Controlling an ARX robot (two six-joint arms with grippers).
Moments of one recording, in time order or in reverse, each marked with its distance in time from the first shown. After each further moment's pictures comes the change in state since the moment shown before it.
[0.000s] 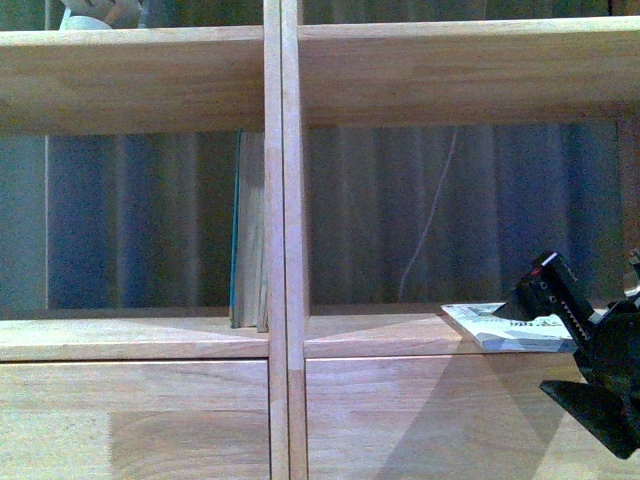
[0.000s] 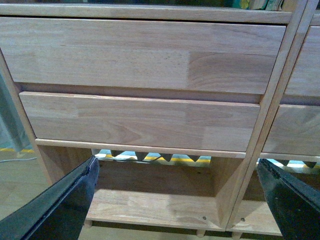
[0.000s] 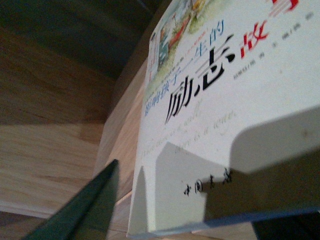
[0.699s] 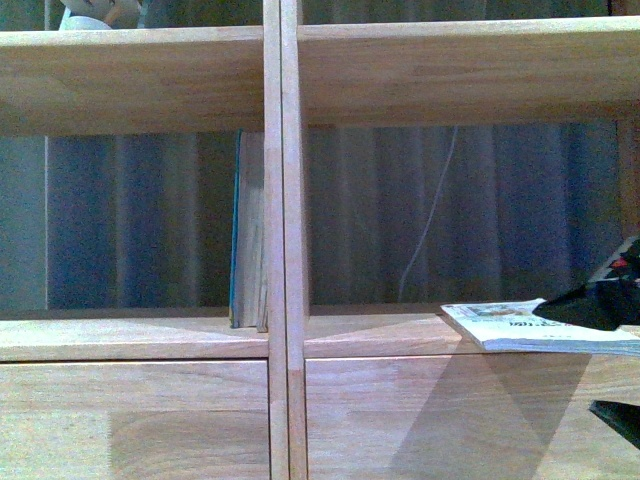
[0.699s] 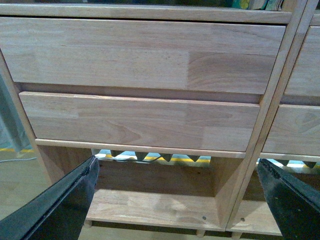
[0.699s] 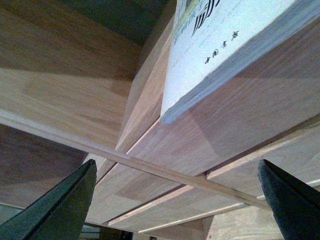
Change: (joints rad) left arm 0.000 0.000 0.000 0.000 0.000 0.000; right arm 0.016 -0.214 -0.295 0.114 -0.108 0.046
